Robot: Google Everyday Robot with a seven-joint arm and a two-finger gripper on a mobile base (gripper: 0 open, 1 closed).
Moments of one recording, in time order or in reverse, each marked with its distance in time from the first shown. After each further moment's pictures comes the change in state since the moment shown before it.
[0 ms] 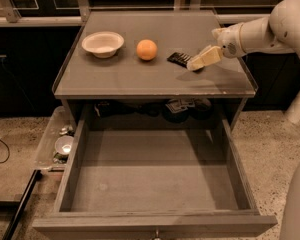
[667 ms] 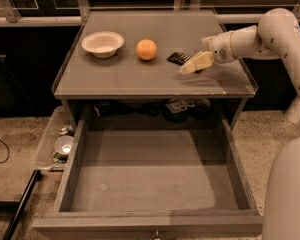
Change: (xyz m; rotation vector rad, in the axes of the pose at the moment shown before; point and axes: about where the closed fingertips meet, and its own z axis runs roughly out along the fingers) arm 0.011 0.007 0.036 -0.096 -0.034 0.057
